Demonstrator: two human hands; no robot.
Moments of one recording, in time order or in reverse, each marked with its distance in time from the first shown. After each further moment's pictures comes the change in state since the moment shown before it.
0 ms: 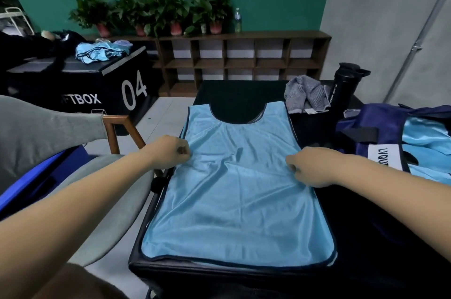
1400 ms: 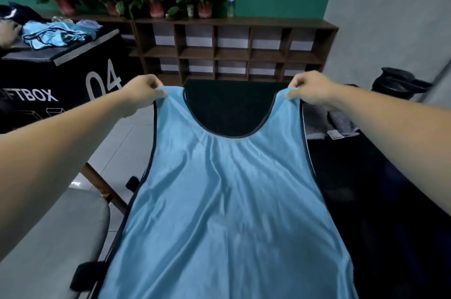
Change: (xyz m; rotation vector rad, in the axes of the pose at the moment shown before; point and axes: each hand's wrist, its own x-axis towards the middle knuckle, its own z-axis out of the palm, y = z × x) left_hand 0.278 -0.079 -0.080 -0.562 0.357 -0.257; right_hand 0.291 0.169 -0.099 0.948 0.493 0.283
